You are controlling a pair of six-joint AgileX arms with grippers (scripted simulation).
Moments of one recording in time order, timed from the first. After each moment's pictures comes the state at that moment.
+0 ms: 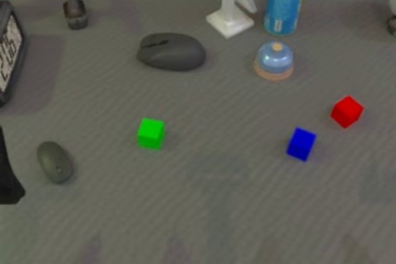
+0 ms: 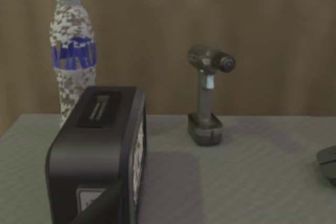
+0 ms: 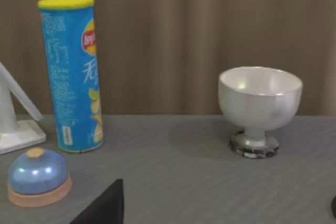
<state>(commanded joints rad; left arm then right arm) 0.00 0.00 0.00 0.00 0.00 0.00 0.00 0.00 0.00 0.00 0.00 0.00</state>
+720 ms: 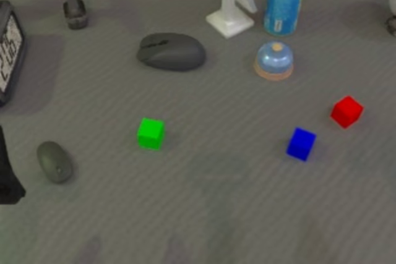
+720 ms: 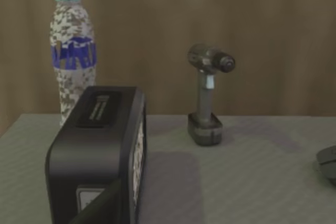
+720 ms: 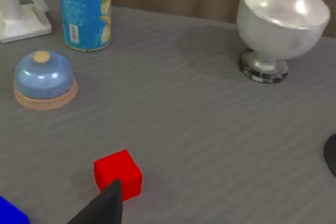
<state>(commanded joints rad) 0.00 0.00 0.00 0.00 0.00 0.00 0.04 0.56 0.49 -0.31 0.01 -0.12</state>
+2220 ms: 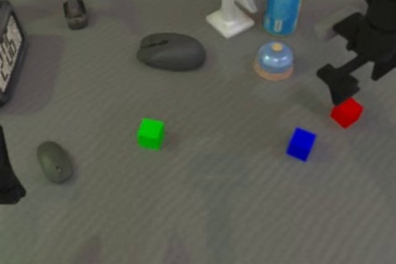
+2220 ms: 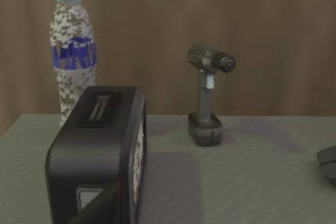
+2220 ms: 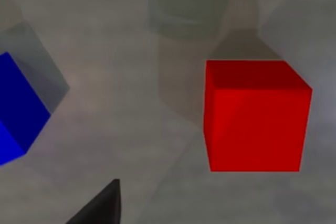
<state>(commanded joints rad) 0.00 0.00 0.00 0.00 0.00 0.00 0.17 2.25 1.86 -1.18 0.00 -0.45</state>
